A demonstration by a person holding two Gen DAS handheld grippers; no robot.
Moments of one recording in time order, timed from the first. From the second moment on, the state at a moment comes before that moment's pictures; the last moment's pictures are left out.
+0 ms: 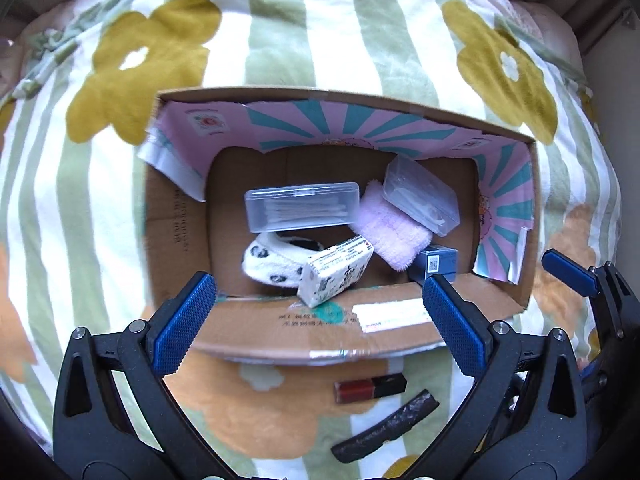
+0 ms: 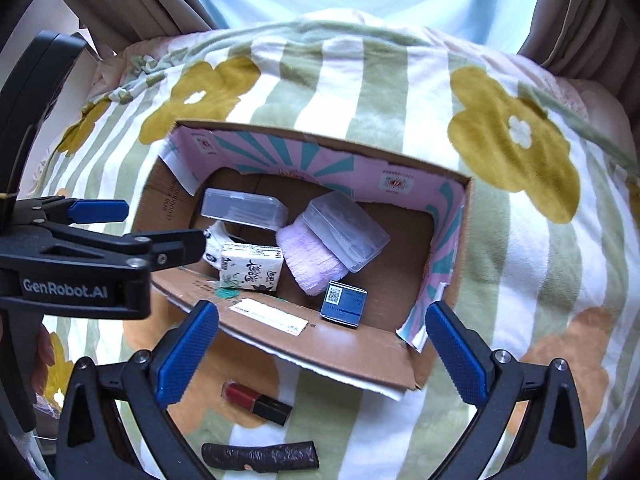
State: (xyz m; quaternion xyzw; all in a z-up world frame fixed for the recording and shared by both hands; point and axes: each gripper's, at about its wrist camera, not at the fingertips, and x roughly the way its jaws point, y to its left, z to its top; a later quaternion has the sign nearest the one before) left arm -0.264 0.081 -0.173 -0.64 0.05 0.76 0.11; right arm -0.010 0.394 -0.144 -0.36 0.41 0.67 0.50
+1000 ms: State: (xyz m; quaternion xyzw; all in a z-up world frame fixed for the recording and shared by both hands) left arm -0.064 -0.029 -0.030 -0.53 -0.01 0.84 0.09; right arm -0.020 0.221 -0.036 -0.29 0.38 0.67 0.57
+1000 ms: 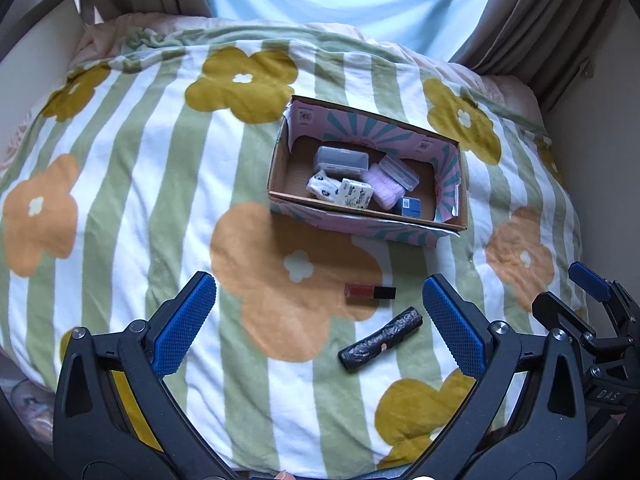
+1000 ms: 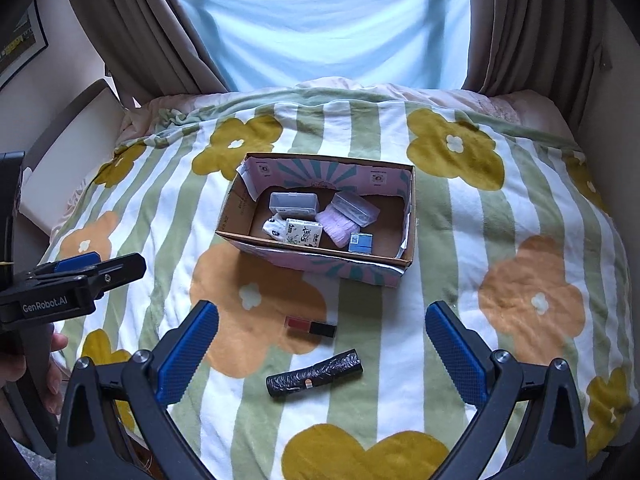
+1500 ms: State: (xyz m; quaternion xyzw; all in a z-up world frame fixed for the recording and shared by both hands) left arm -0.060 -0.012 -0.023 -0.54 0.01 0.83 0.13; right arm -0.021 0.201 -0.057 -0.28 0.42 0.64 0.59
